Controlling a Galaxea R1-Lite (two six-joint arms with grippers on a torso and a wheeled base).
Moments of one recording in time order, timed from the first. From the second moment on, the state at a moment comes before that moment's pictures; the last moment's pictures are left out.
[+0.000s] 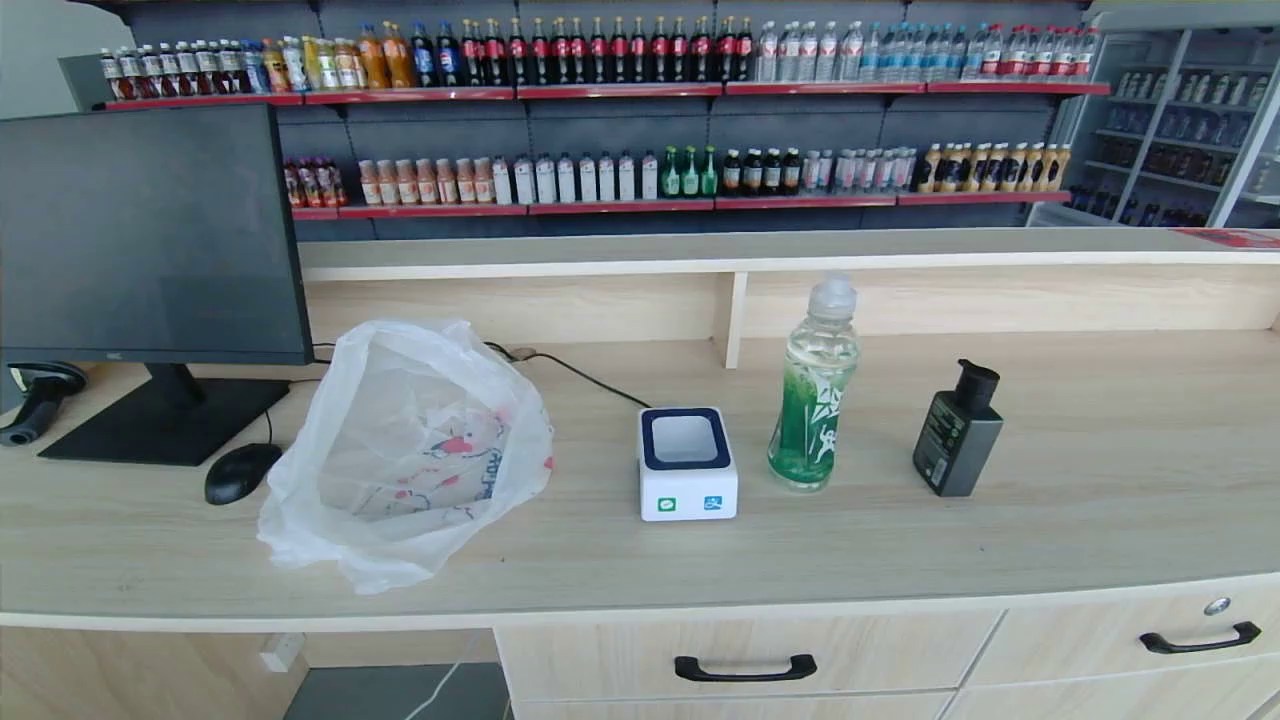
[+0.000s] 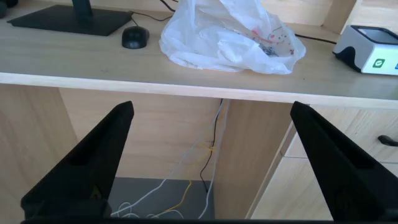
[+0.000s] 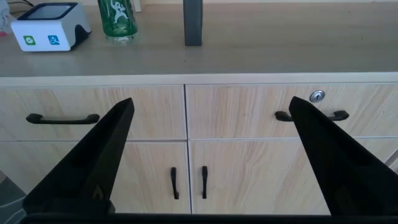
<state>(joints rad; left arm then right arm) 0.00 0.00 0.00 0.01 0.00 -0.02 0.00 0.00 0.00 0.00 0.00 -0.02</state>
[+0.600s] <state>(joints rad) 0.00 0.00 0.00 0.00 0.00 -0.01 0.00 0.00 0.00 0.00 0.04 -0.09</state>
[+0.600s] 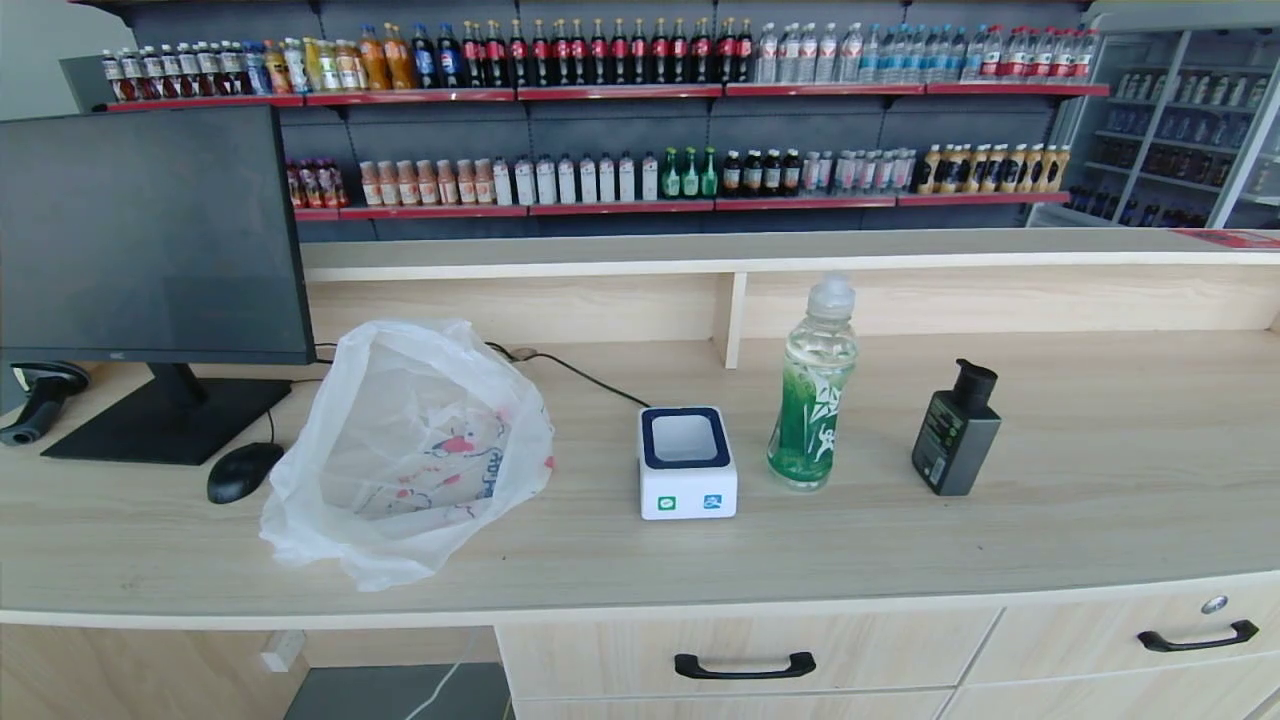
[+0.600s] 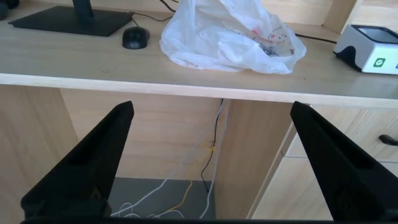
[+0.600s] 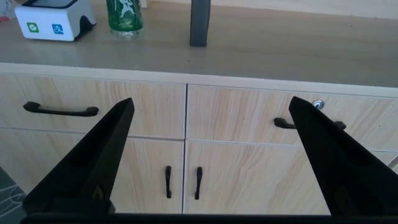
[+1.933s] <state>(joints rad) 0.00 0.00 0.00 0.00 0.00 -0.01 0.10 0.84 -0.36 -0.46 0.08 -0.05</state>
